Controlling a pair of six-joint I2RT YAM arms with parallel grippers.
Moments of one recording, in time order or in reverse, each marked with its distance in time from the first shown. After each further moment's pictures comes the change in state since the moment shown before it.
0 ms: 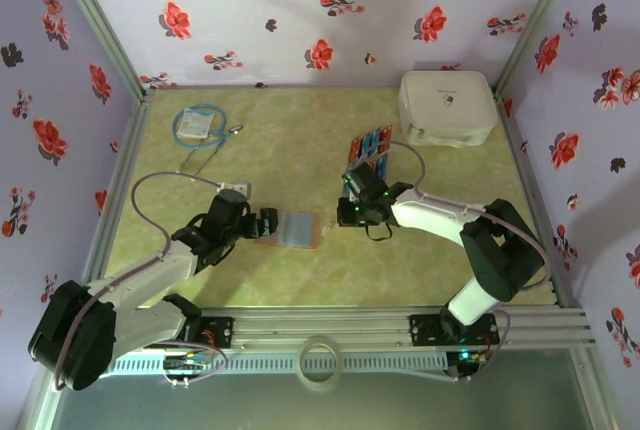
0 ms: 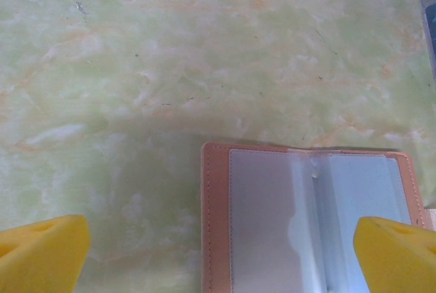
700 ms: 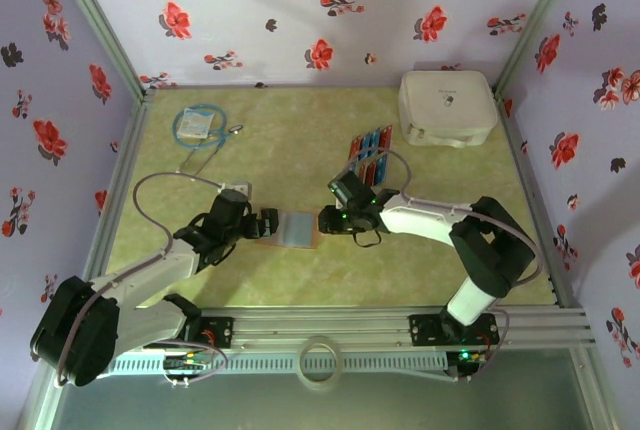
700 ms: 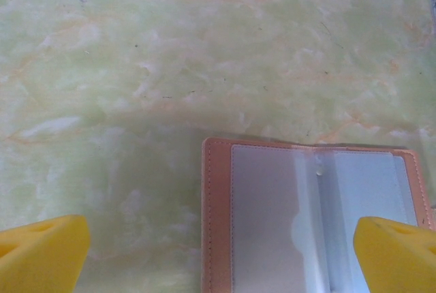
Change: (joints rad) left arm 0.000 0.024 0.000 0.005 0.004 -0.014; right arm 0.095 0.050 0.003 0.071 -0.032 0.061
